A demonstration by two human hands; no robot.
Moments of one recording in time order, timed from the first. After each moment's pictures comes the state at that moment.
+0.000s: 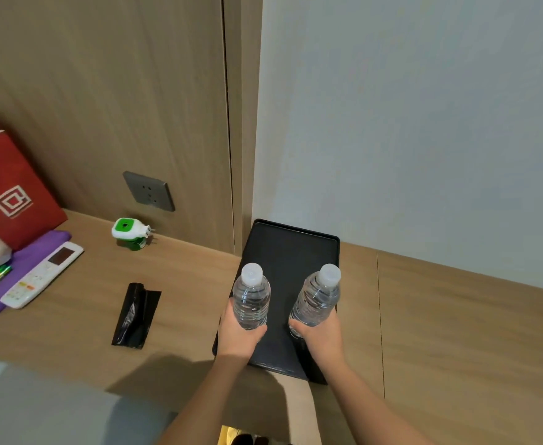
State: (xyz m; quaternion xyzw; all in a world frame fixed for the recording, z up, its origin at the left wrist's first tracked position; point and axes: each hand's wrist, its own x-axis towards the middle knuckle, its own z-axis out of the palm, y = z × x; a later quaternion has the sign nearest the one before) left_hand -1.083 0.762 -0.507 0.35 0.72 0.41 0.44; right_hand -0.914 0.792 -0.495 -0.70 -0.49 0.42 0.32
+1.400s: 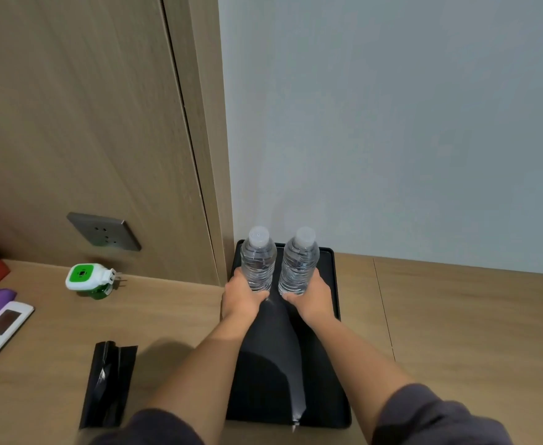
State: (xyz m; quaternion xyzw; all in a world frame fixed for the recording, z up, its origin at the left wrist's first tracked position) left_hand -1.089 0.918 -0.502 0.47 0.77 0.24 0.36; right_hand -0.940 0.918 -0.497 -0.73 -0.53 0.37 0.23
